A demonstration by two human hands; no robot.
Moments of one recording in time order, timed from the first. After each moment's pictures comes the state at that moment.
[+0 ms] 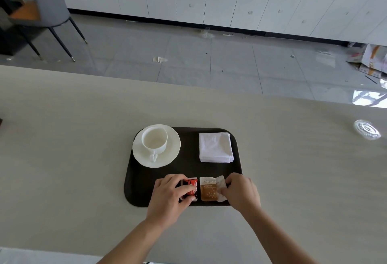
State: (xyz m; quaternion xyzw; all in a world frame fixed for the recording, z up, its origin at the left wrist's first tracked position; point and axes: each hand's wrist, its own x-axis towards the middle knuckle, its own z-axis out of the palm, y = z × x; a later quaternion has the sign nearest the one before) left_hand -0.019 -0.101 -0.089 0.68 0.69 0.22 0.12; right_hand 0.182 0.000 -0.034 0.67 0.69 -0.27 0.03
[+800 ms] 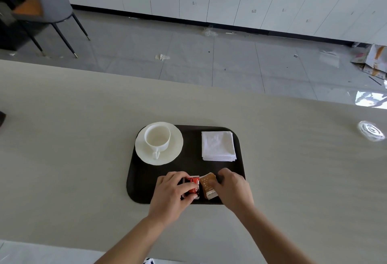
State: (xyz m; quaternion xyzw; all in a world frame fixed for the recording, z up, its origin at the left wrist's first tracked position) left_hand -0.020 -0.100 -0.089 0.68 0.69 0.20 0.13; right_hand 0.163 -0.008 -0.037 0.62 0.74 -0.27 -0.02
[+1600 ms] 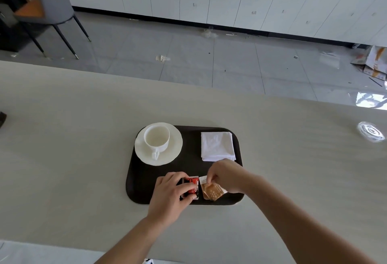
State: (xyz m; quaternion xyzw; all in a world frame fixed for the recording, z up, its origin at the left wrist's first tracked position) left_hand -0.017 -0.100 -0.089 0.67 0.70 0.22 0.13; right_hand 0.151 0.043 -0.006 0.35 0.88 -0.28 0.17
